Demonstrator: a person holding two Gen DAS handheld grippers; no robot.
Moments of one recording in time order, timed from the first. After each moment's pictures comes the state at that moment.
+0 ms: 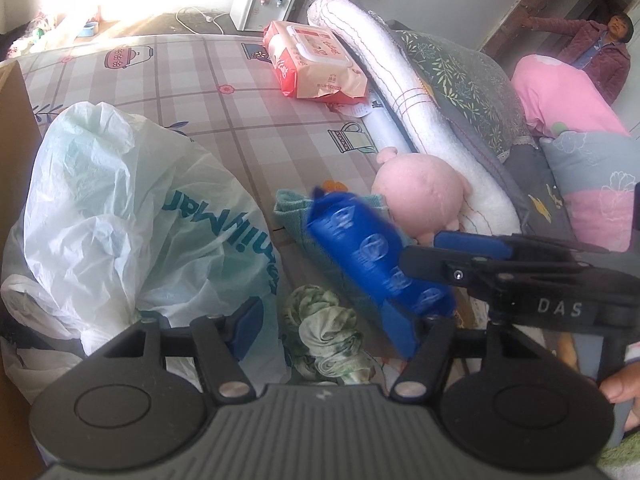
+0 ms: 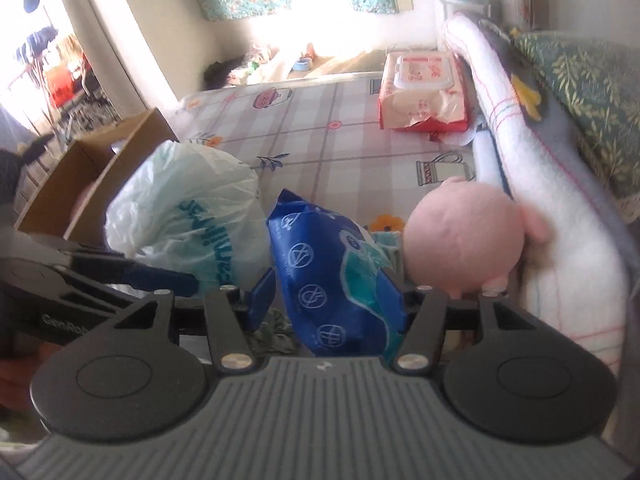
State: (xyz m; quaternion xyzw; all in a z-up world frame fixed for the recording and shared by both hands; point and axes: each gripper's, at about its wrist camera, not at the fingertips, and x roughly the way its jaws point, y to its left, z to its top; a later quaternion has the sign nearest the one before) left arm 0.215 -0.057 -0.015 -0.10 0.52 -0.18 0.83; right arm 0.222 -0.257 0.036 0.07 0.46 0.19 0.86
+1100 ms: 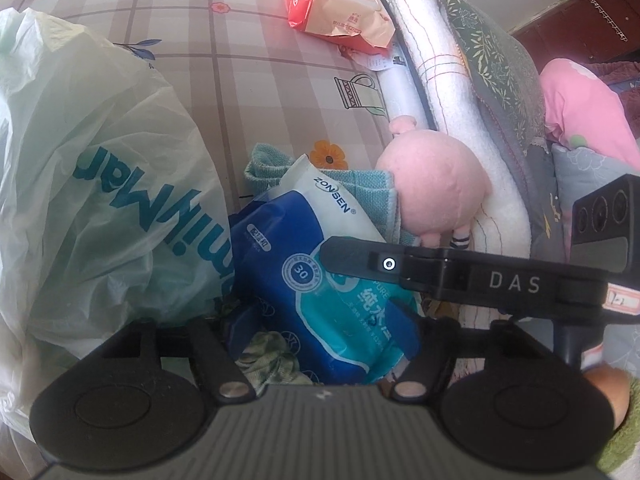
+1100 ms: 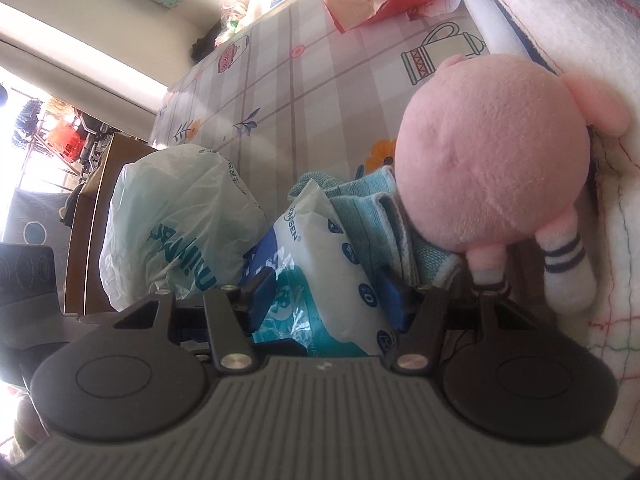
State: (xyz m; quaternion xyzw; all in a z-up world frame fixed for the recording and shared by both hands) left arm 0.266 -0.077 -0.061 -0.18 0.60 -0.17 0.76; right arm 0.289 -0.276 -0.045 0.23 0.58 0.19 0.75
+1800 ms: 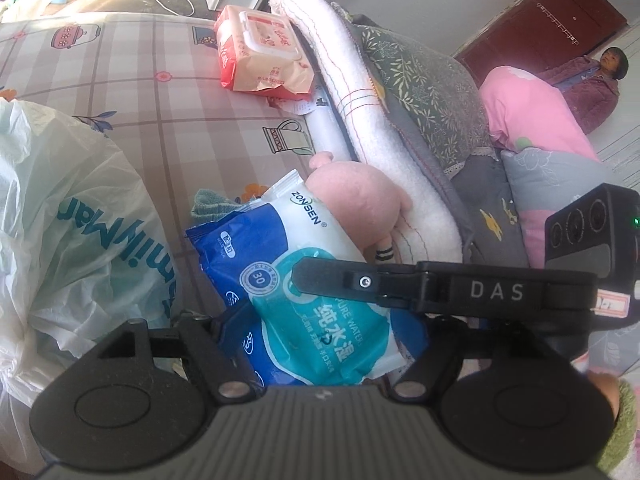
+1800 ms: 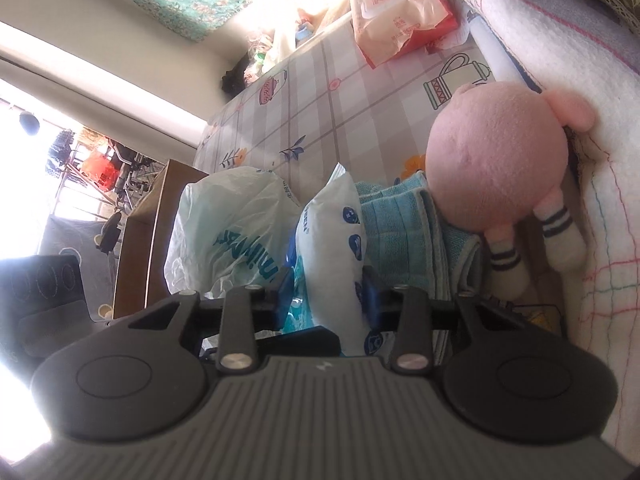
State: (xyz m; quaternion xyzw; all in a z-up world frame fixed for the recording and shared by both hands) left arm 0.235 -0.095 -0.004 -0.17 0.53 -0.22 0.80; right arm 0.250 -0.294 0.006 0.28 0.53 0.21 0.77
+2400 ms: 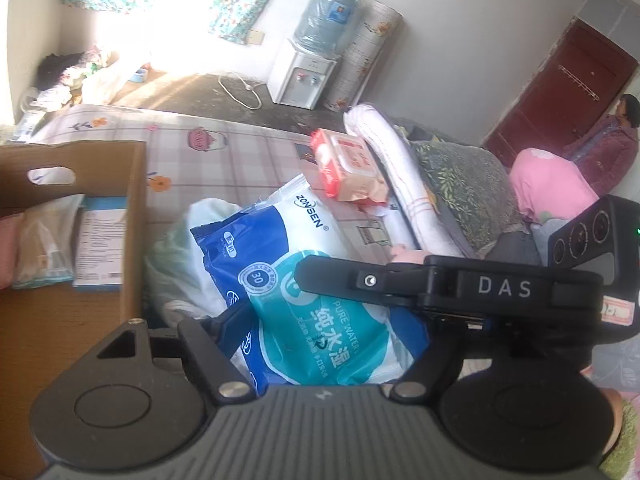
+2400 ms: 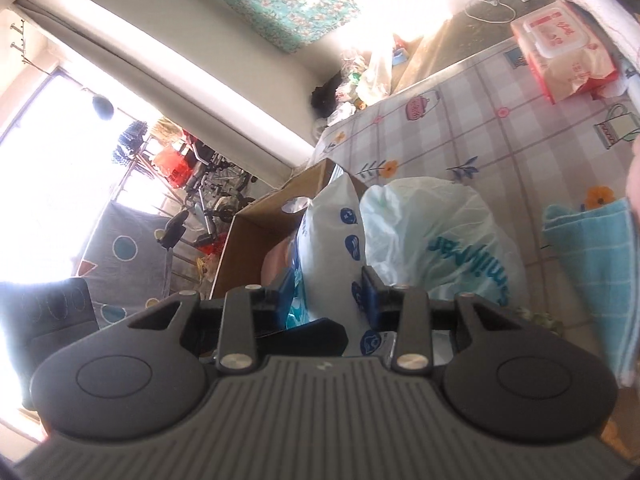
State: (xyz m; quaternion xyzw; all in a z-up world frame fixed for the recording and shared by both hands) left arm 0.155 0.041 0.096 -0.15 0.43 -0.11 0.88; right arm 0.224 -0.163 0.097 0.29 0.46 0.32 0.78
